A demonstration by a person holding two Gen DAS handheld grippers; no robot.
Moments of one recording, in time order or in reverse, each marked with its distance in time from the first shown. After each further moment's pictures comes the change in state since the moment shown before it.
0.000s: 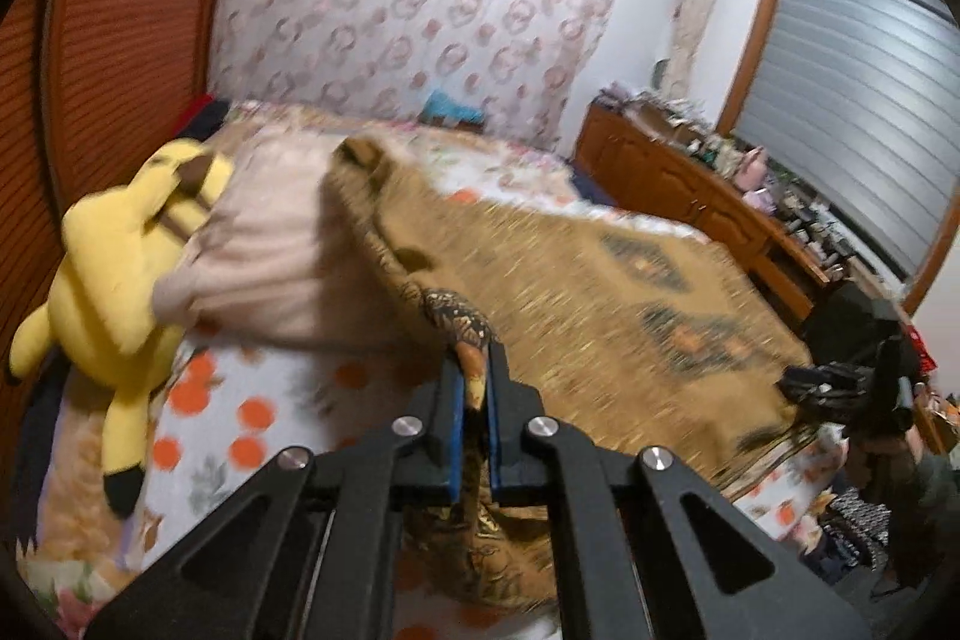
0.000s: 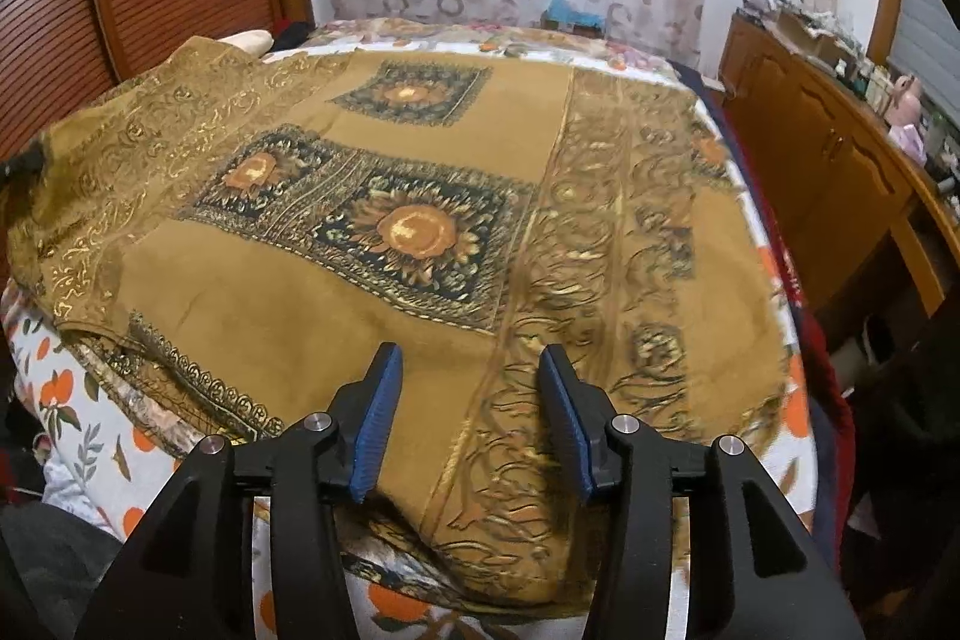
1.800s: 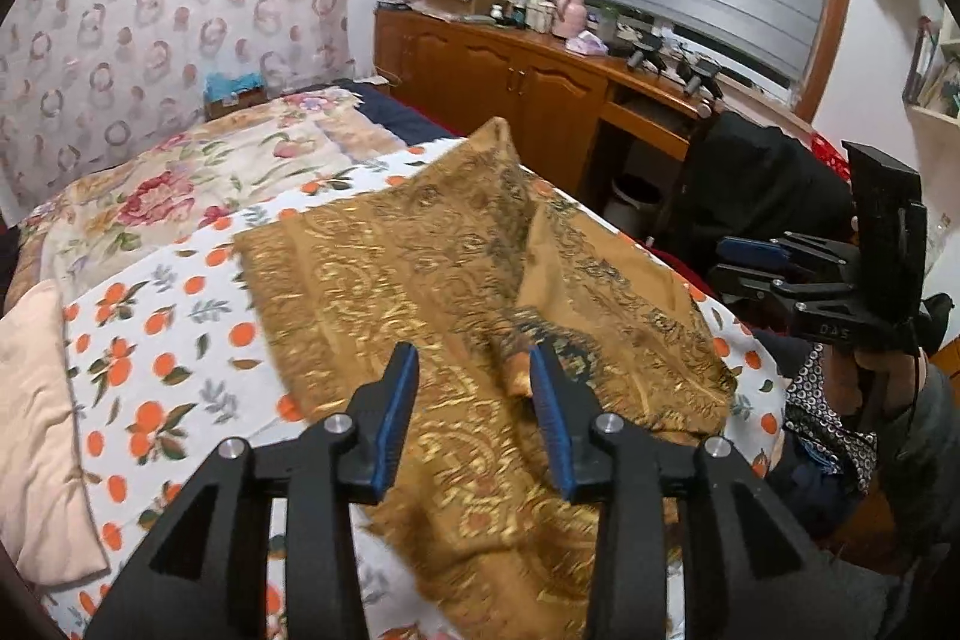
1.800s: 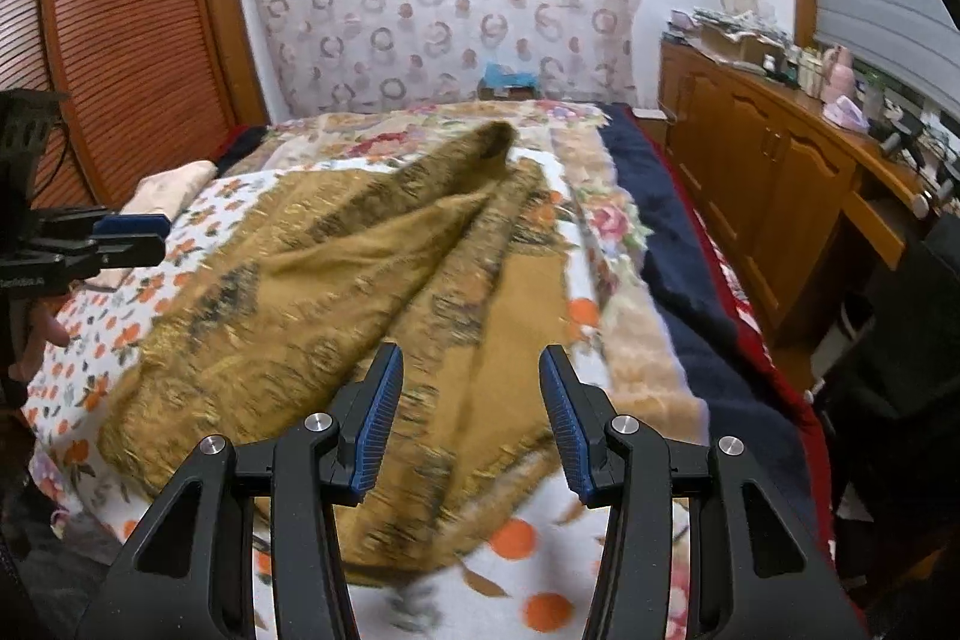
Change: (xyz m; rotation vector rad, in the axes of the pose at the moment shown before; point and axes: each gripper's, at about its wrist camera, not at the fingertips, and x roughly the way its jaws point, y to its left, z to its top) left arm 0.128 -0.223 0.053 0.409 0.268 -0.261; right arm -0.068 -0.089 0.004 0.155 -0.176 -0.010
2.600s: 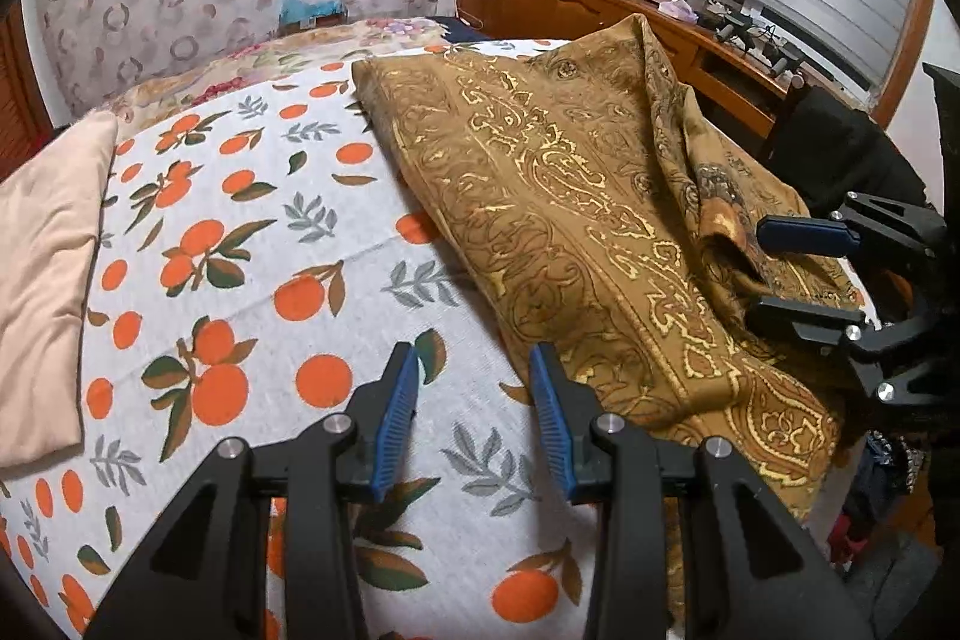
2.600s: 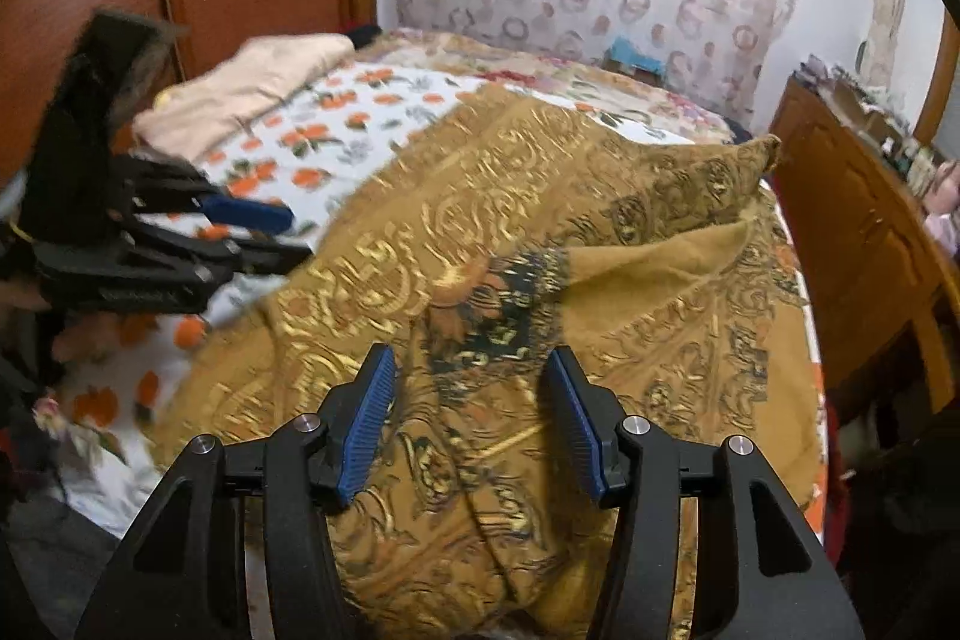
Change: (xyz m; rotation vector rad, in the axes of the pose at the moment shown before) left arm 0.031 0.059 -0.082 -0.127 0.105 0.129; right arm 0.076 0.142 -0.006 -0.310 0.149 0.087
